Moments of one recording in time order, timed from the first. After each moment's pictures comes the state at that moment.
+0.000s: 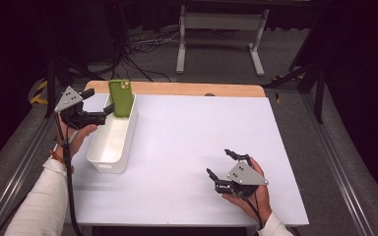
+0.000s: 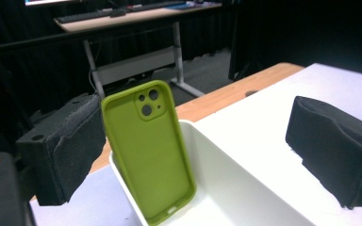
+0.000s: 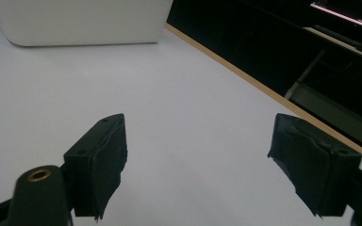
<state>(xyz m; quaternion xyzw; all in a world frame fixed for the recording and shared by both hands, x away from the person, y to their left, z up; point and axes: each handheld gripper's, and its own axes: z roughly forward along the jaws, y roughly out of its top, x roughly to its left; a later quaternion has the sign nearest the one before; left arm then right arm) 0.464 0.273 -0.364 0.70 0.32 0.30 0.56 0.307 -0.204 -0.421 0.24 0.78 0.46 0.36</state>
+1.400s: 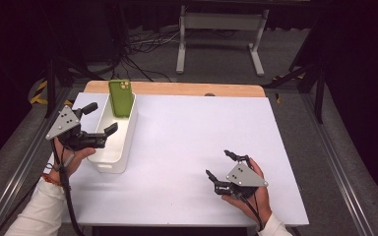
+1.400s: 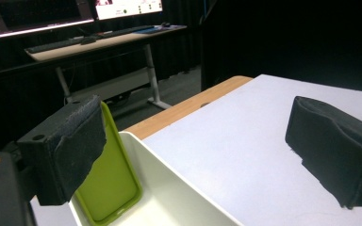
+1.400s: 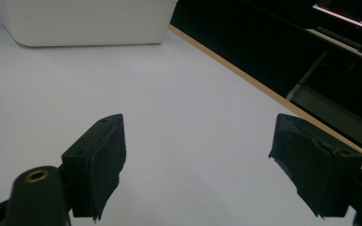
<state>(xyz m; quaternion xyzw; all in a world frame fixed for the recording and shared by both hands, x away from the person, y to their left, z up) 0.396 0.257 -0.359 0.71 0.26 0.30 0.58 0.304 -0.202 -0.420 0.24 0.78 0.46 0.36</state>
